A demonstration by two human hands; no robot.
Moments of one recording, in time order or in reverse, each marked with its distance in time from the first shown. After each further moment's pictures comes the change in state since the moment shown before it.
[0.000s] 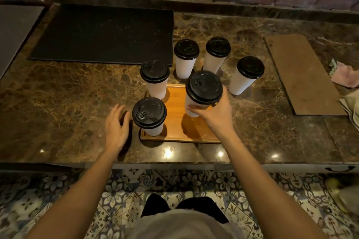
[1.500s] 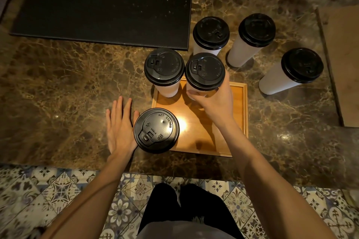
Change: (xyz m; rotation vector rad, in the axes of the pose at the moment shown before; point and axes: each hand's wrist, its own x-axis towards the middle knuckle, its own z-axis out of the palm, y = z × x) left_hand 0.022 -0.001 0.021 0.479 -0.082 0.017; right_hand 0.086 0.065 0.070 -0.119 -0.070 0.043
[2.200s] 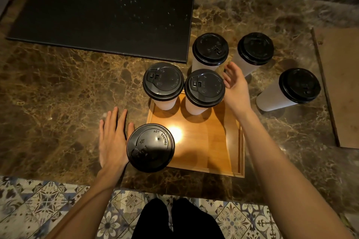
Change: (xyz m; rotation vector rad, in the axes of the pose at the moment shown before) left_hand 0.004 0.001 0.000 -0.027 0.006 -0.010; right_hand 0.068 -0.002 -0.040 0.105 -0.131 0.115
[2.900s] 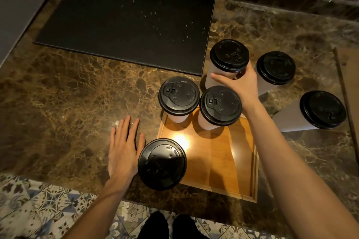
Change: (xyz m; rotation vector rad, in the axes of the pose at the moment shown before) left_hand 0.003 -0.005 0.007 -0.031 0.077 0.020; right_hand 0.053 -0.030 0.022 -0.076 0.065 -0.167
